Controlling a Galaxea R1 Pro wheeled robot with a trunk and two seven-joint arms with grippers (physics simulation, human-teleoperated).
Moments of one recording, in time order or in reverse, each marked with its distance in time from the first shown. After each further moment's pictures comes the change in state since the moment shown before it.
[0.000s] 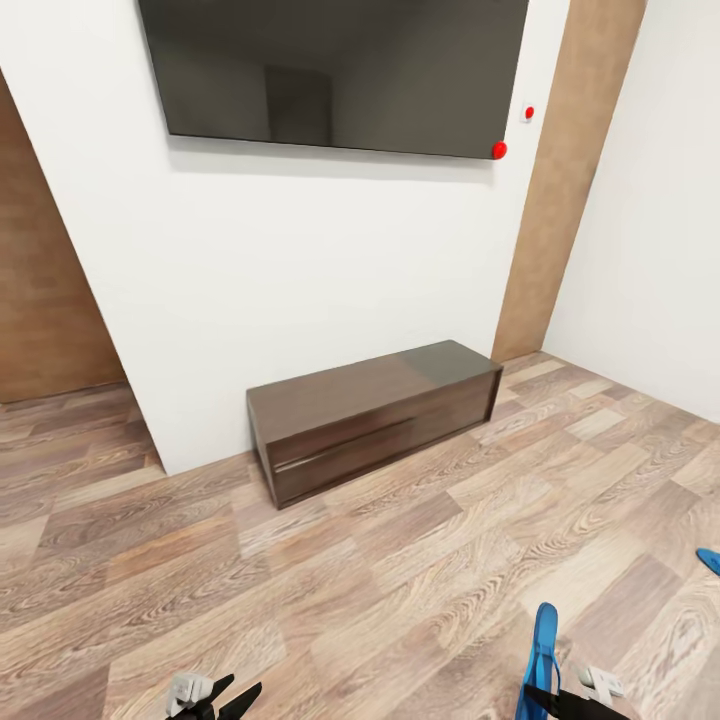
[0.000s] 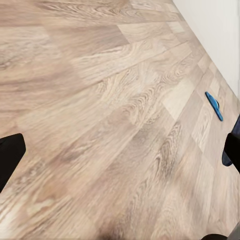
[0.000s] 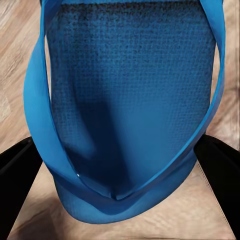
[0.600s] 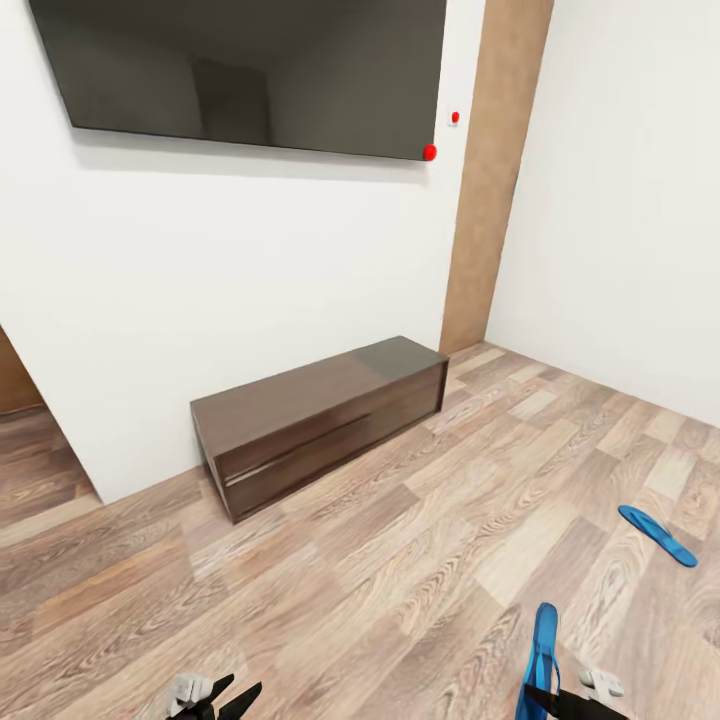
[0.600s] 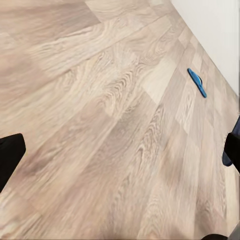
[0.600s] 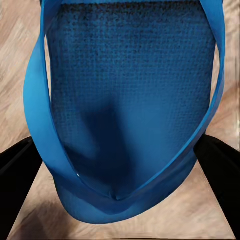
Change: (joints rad) left arm 0.000 0.000 0.000 0.000 0.000 0.000 0.001; right arm 0.000 0.000 0.001 0.000 0.000 0.000 0.002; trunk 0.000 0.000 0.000
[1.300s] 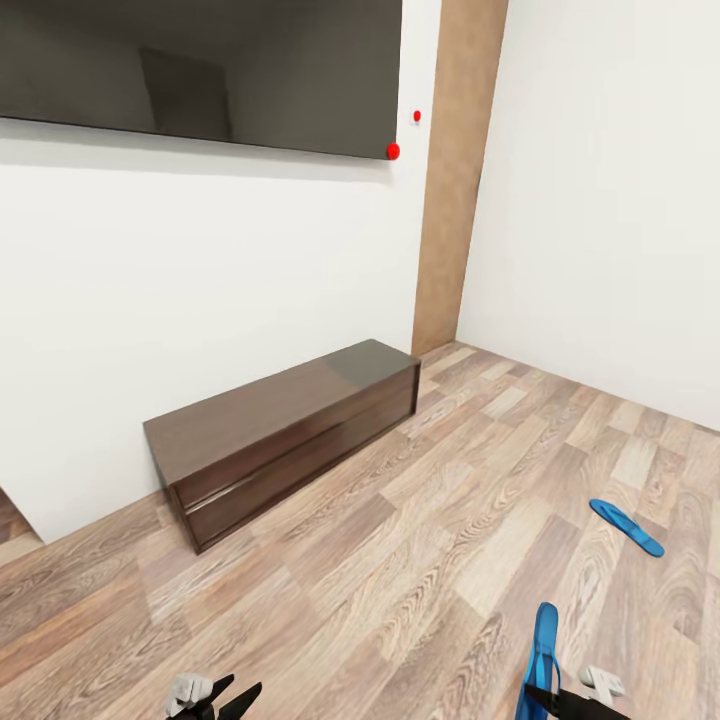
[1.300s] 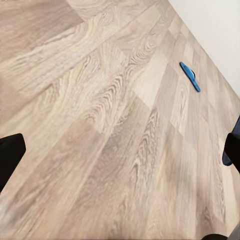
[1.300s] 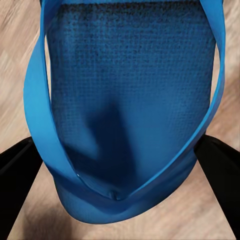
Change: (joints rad) left arm 0.000 0.000 0.000 0.000 0.000 0.001 0.000; right arm 0.000 0.000 -0.001 0.000 -0.003 -0.002 -0.003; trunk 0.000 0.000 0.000
